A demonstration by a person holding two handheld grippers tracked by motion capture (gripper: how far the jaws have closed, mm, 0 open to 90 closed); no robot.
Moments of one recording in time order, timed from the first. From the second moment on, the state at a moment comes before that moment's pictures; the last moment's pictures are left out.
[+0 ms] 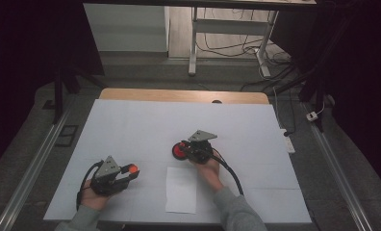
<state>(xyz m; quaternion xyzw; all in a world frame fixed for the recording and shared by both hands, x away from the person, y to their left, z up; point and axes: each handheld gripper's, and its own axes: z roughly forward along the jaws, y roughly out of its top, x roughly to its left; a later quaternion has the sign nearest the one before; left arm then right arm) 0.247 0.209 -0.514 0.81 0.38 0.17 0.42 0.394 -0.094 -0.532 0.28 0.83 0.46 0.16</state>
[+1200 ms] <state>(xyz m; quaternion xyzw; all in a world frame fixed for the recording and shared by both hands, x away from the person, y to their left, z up) 0.248 0.211 -0.515 0.80 0.38 0.17 0.42 0.381 -0.112 -0.492 0.29 0.80 0.52 0.11</state>
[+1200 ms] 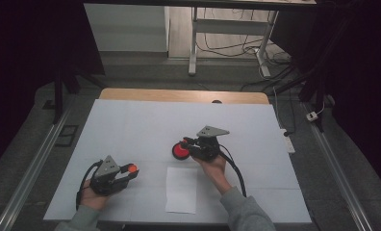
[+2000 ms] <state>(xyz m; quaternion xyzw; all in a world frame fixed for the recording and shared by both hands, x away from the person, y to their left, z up) 0.249 0.212 -0.516 0.80 0.39 0.17 0.42 0.355 -0.138 -0.489 0.27 0.79 0.54 0.12</state>
